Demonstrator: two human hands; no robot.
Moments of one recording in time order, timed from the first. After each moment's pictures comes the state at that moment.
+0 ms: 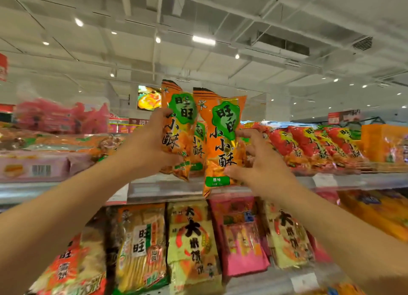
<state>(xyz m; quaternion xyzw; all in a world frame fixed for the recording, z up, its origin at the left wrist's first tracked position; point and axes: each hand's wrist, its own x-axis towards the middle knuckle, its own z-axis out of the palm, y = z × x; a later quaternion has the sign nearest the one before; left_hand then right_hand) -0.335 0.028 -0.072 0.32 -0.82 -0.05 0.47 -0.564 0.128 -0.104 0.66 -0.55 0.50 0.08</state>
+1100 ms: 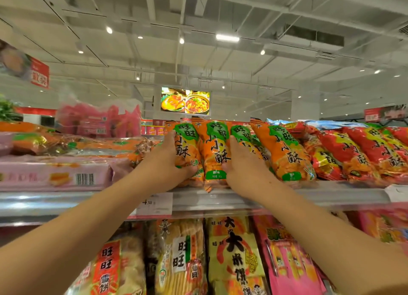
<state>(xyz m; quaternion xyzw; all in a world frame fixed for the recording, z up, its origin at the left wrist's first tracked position) -0.297 -0.046 -0.093 0.43 -0.81 -0.05 0.40 -0.482 0.016 -0.094 0.65 -0.68 0.30 0.14</state>
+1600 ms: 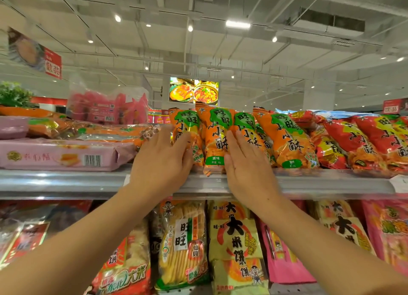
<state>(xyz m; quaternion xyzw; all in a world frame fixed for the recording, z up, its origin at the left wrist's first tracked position) -0.301 -0.030 -0.131 0.42 -0.74 0.29 0.44 -0.499 0.014 -0.143 0.67 -0.60 0.33 0.29</state>
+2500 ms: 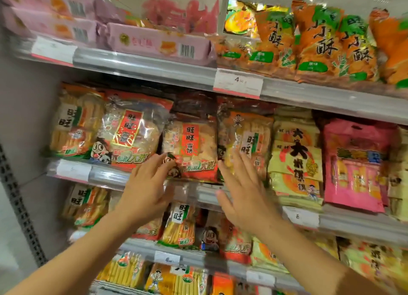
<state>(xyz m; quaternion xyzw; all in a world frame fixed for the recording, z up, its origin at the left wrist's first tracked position) -0.134 0.044 -0.376 0.56 -0.78 0.08 0.29 -0.384 0.055 -0.350 0.82 -0.52 0.18 0.12</state>
